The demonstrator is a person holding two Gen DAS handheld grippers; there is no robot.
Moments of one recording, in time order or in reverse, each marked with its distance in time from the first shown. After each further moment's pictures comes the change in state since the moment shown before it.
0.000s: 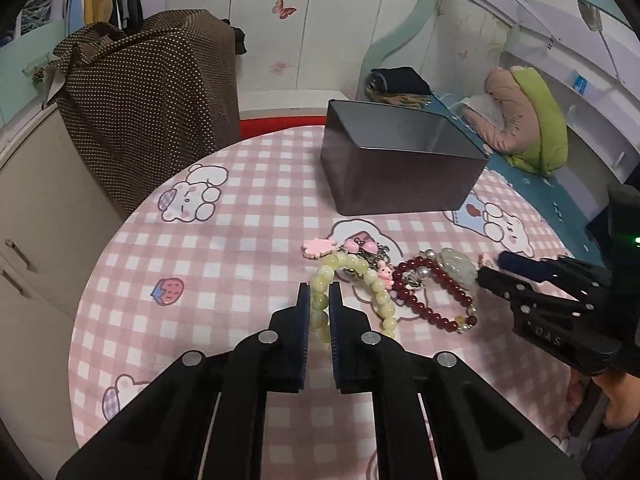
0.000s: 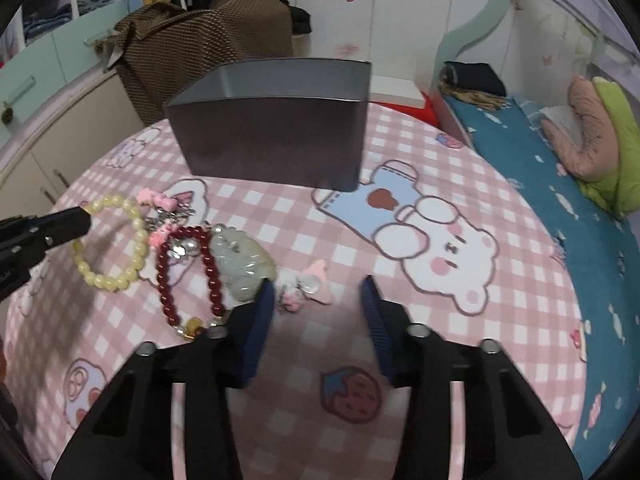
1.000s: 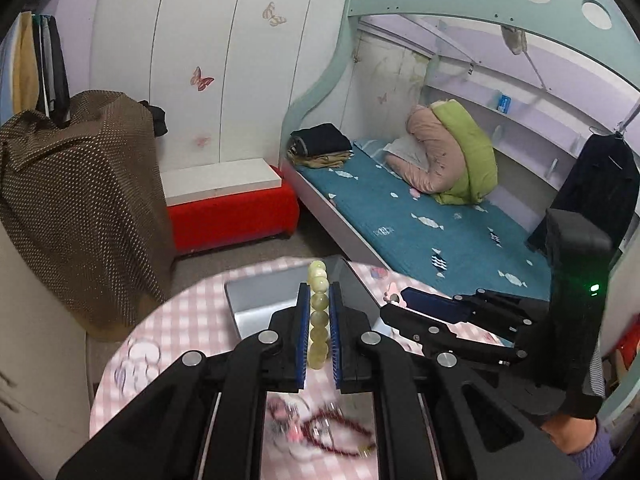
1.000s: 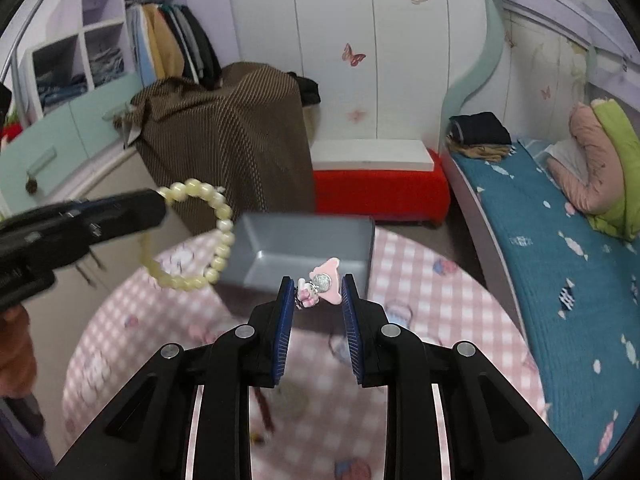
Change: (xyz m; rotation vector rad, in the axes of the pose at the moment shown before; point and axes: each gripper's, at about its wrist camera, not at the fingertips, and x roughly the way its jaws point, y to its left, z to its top) left arm -0.032 -0.055 0.123 0.166 -0.182 -0.217; right arm -0.058 -0.015 0.097 0.076 -0.223 0.079
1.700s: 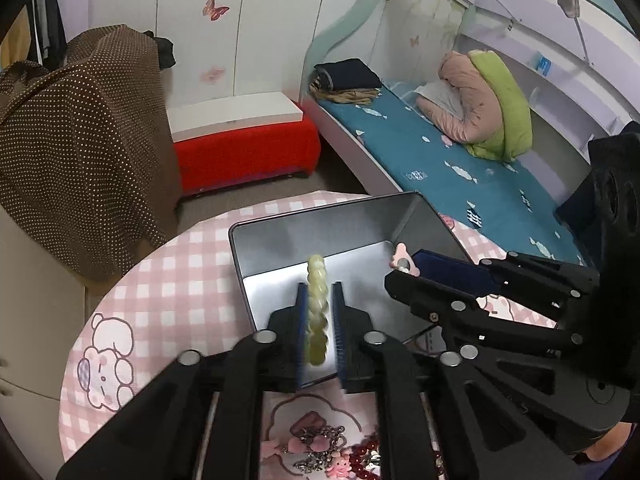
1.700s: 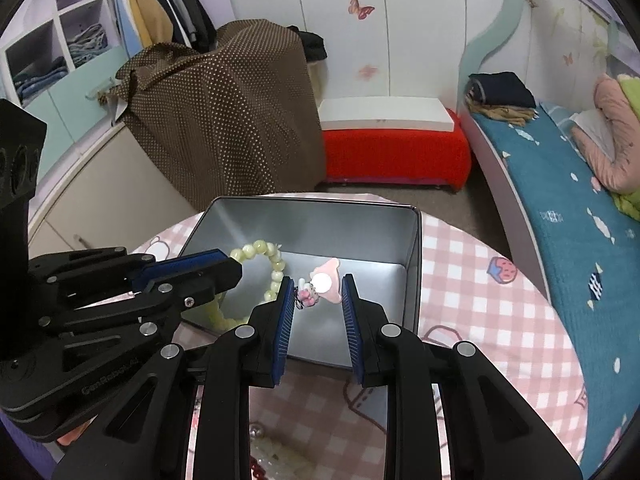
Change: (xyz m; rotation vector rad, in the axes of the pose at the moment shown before) left arm 0.104 0.043 -0.027 -0.053 0.225 0.052; right arm 0.097 0.003 0.005 0.002 0.167 0.025
